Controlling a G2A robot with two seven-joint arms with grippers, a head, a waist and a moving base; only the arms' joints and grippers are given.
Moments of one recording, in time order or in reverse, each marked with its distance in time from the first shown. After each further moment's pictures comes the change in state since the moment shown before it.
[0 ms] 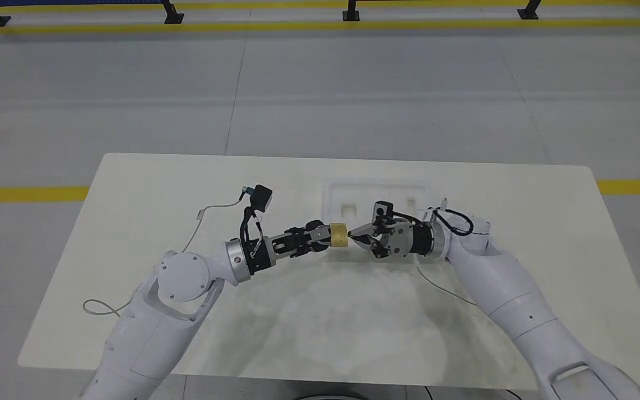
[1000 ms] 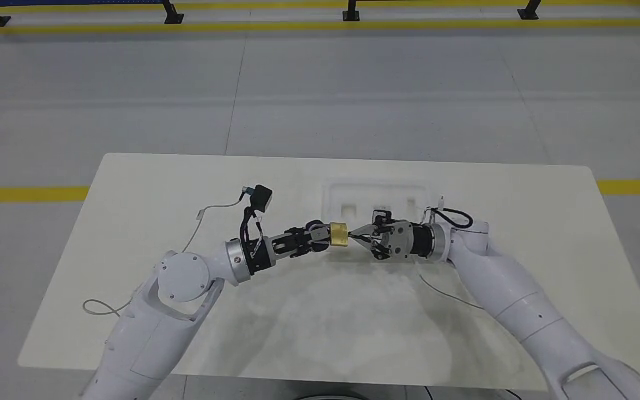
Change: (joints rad) left arm 0.000 0.000 0.000 0.000 0.000 0.000 0.000; right arm 0.025 0.053 -0.096 -0.020 0.197 0.109 -0.088
